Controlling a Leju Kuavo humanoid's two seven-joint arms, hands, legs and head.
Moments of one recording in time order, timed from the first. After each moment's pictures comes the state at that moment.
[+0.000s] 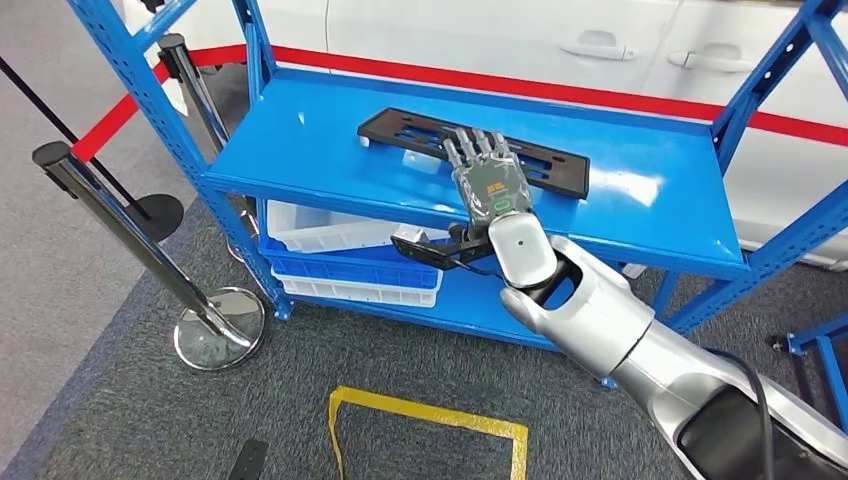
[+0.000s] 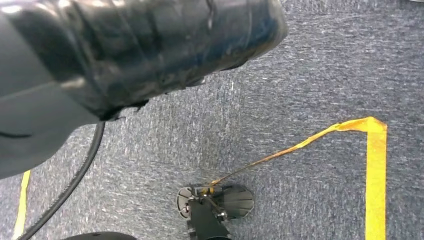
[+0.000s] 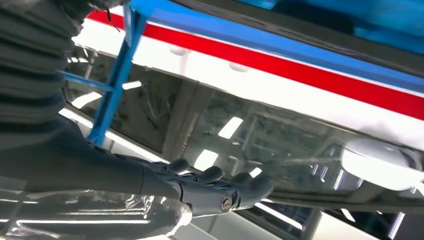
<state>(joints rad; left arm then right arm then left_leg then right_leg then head) -0.11 0.03 -0.81 -0.28 0.71 0.44 -0.31 -0.94 -0.17 0.95 -1.16 1.04 0.16 0.60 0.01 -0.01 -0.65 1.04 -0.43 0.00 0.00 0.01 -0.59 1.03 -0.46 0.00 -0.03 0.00</state>
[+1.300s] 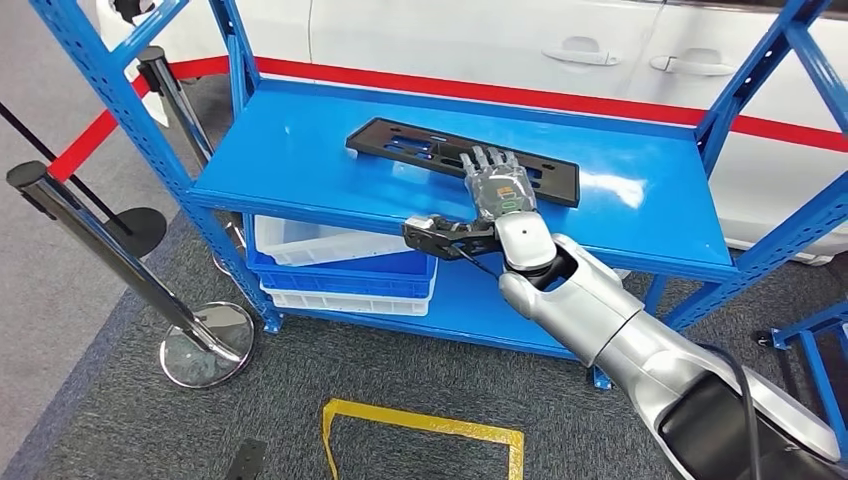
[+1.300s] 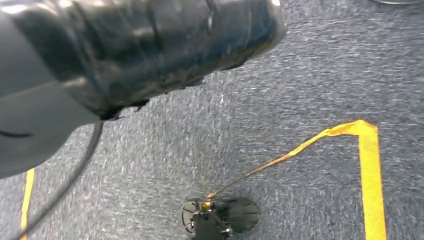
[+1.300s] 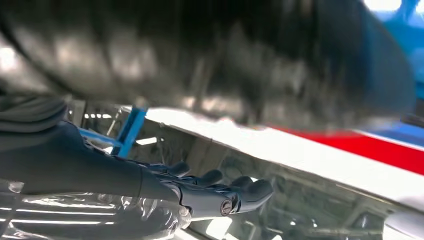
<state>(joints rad) -0.12 0.03 -0.87 -0.29 0.72 0.44 -0.29 -0.98 -0.12 0.95 -0.92 0.84 0.11 0.60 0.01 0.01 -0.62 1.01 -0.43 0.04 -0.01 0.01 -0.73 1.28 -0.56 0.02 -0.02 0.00</state>
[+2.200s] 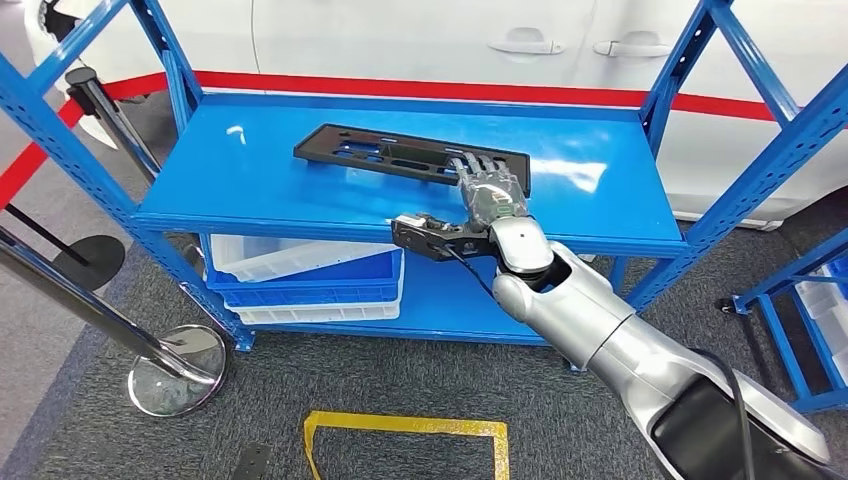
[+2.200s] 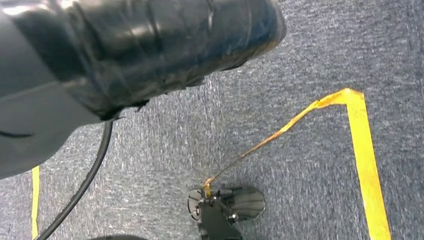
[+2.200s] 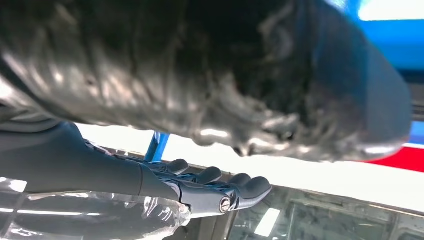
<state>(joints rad) -0.11 0.04 -0.88 -0.29 0.75 0.44 -0.27 -0.96 -0.08 0.94 -0.92 0.71 0.03 0.58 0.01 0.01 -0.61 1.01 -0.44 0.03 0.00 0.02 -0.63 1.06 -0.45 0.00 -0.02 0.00</state>
